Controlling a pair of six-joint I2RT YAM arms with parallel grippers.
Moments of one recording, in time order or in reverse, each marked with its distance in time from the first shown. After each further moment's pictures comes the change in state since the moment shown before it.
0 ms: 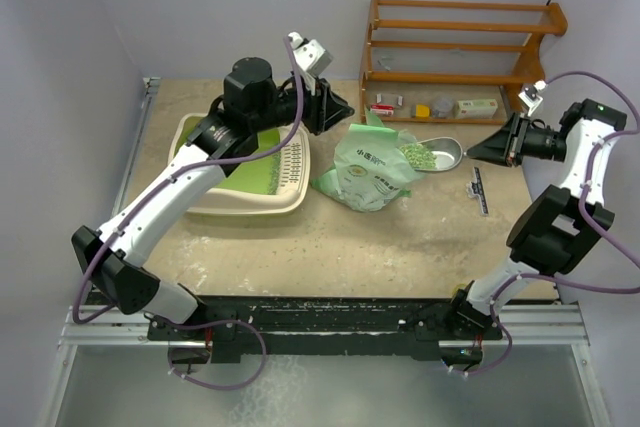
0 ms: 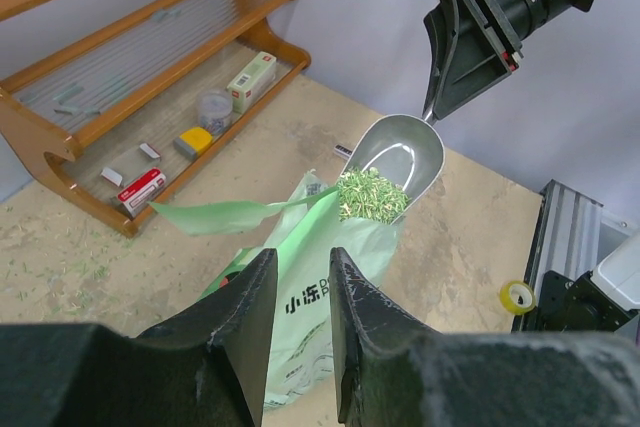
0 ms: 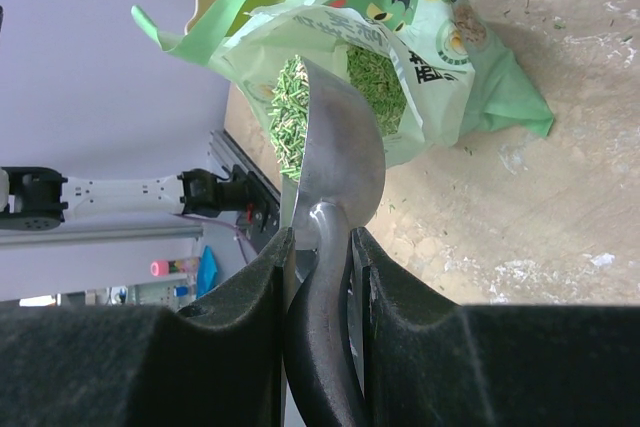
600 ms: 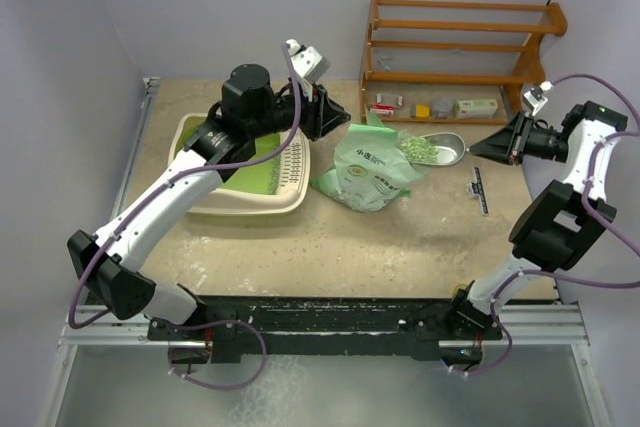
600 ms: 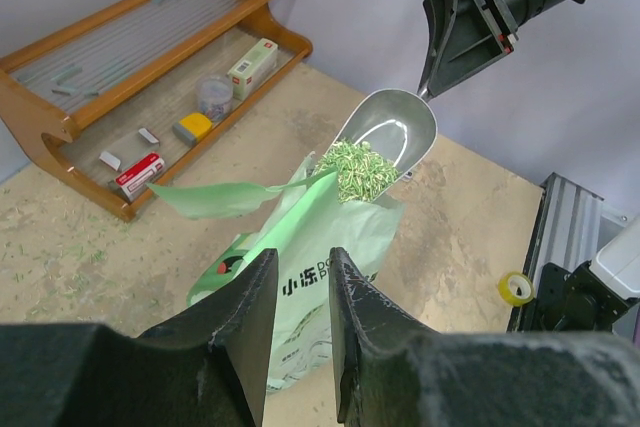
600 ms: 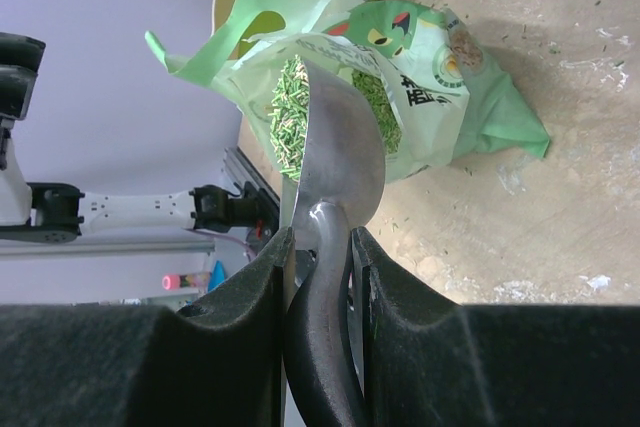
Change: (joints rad) left arm 0.000 -0.040 -0.059 0.008 -0.011 -0.013; right arm -0.022 0.031 -0.004 0.028 -0.046 -0.006
